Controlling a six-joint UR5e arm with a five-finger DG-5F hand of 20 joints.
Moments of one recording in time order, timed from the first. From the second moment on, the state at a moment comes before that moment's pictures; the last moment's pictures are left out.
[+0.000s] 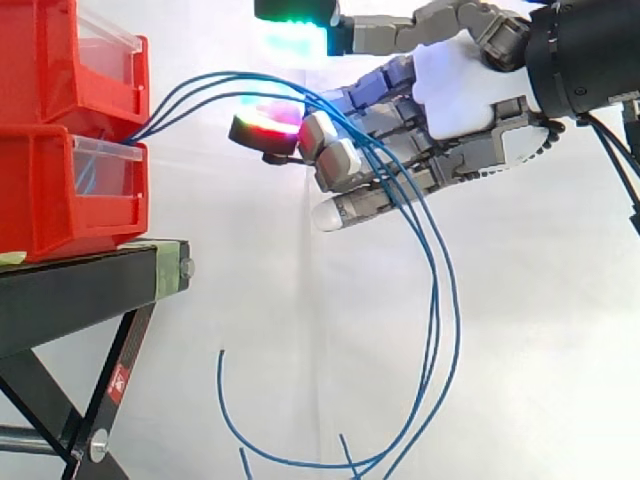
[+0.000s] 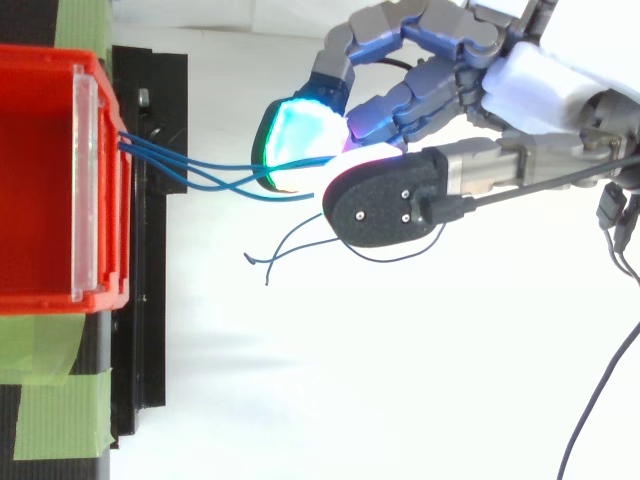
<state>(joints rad) 0.24 -1.87 -1.59 -3.01 -0.91 0.01</state>
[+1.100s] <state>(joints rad) 0.24 -1.87 -1.59 -3.00 -0.91 0.01</state>
